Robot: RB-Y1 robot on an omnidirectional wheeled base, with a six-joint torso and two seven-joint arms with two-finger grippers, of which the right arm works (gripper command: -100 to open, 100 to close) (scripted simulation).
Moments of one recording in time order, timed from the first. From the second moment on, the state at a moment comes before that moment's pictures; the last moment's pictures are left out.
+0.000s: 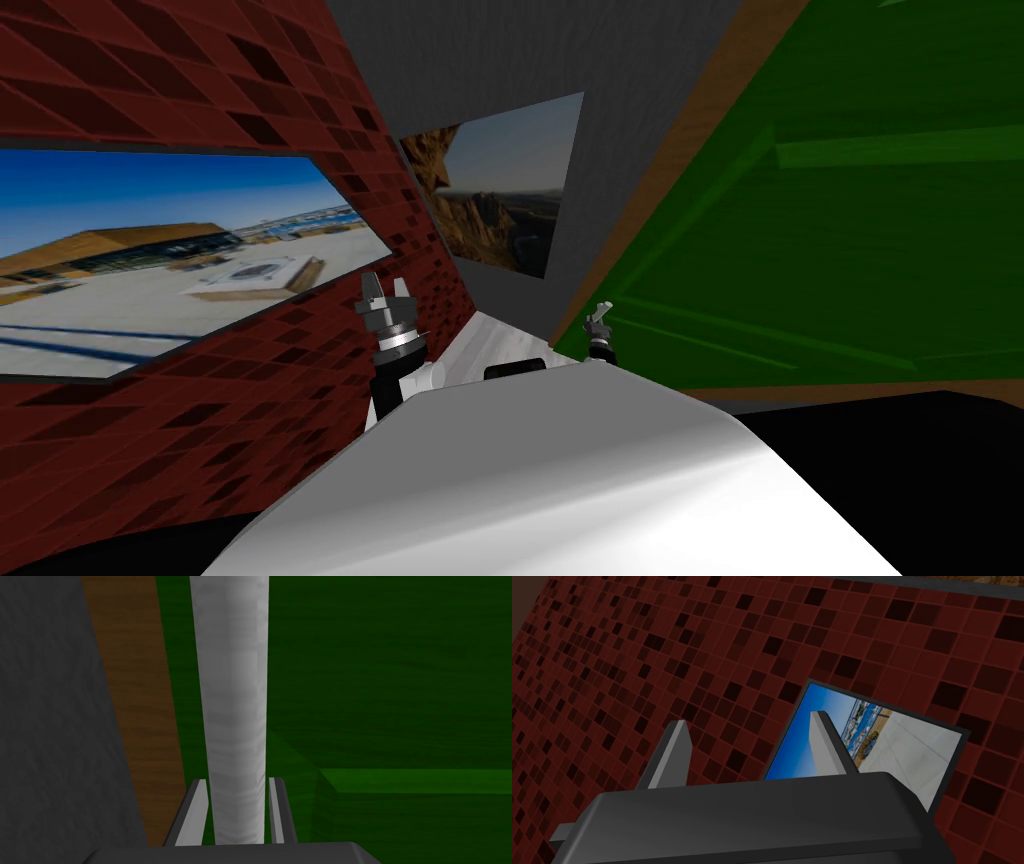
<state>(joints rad) 0.18 -0.30 0.01 -0.88 -0.67 -0.84 -1.41</state>
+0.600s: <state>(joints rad) 0.20 -0.33 0.08 -0.90 -0.63 -0.84 -1.46</state>
